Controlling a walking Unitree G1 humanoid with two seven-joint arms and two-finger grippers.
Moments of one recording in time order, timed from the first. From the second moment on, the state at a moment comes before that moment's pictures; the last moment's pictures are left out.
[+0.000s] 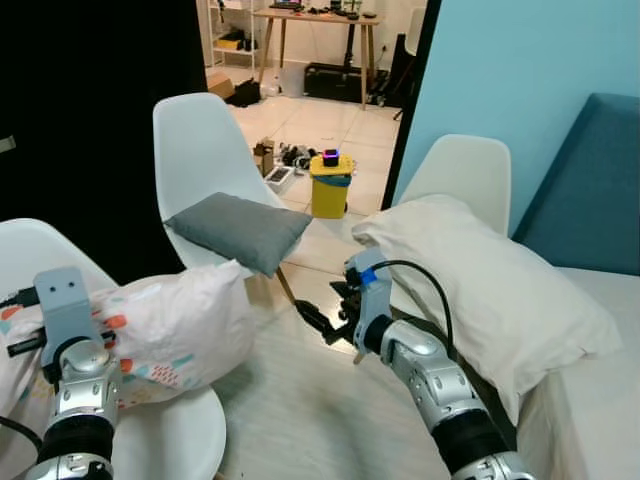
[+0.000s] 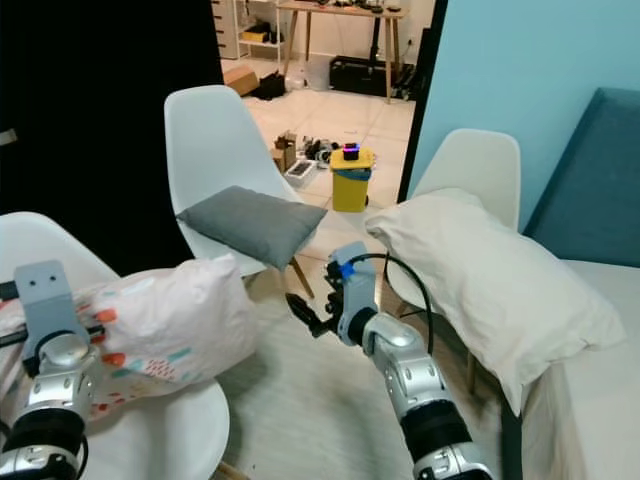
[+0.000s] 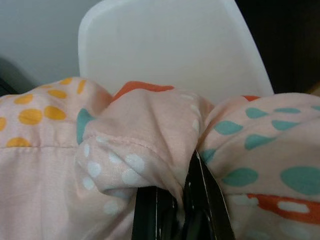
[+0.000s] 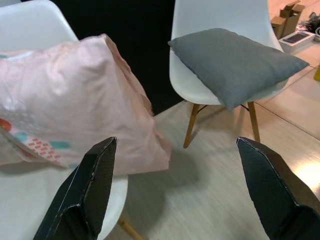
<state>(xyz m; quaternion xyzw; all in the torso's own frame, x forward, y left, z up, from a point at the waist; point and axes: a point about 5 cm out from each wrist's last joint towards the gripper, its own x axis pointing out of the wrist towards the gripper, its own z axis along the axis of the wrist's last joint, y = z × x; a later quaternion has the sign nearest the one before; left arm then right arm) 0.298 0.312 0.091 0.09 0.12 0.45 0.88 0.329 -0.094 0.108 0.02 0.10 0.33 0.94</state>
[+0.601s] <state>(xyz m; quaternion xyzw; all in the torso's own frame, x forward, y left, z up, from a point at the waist) 0.266 0.289 0.033 0.11 0.18 0.41 0.89 0.299 -0.089 0.080 -0.02 0.19 0.40 0.90</state>
